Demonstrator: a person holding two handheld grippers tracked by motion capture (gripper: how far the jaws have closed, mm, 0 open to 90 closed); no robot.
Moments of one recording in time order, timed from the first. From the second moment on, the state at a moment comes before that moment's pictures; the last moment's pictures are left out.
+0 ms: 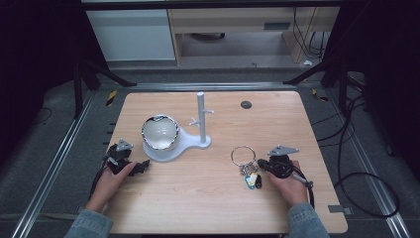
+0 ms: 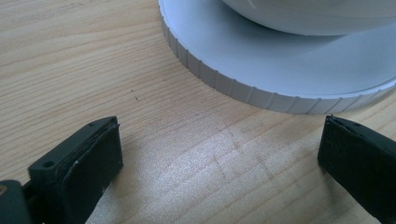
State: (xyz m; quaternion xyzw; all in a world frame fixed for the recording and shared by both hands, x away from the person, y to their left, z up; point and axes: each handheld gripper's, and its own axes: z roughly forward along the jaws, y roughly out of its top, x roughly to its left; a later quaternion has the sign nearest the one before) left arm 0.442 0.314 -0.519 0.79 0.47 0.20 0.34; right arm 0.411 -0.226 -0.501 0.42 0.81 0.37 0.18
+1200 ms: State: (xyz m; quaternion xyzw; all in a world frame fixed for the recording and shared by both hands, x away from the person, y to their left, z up) left arm 0.442 0.314 -0.519 0.79 0.47 0.20 0.34; right arm 0.410 -0.208 -0.381 0.37 0.79 0.44 0.23
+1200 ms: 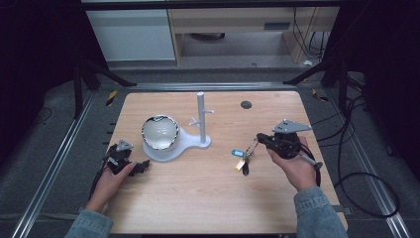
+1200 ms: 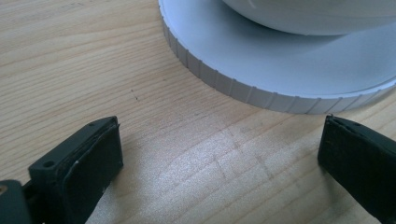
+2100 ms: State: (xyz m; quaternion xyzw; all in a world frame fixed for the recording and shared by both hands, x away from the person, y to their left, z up) left arm 0.442 0.314 -0.519 0.79 0.47 0.20 0.34; right arm 0.424 -0.190 -0.337 0.34 0.79 0.45 0.25
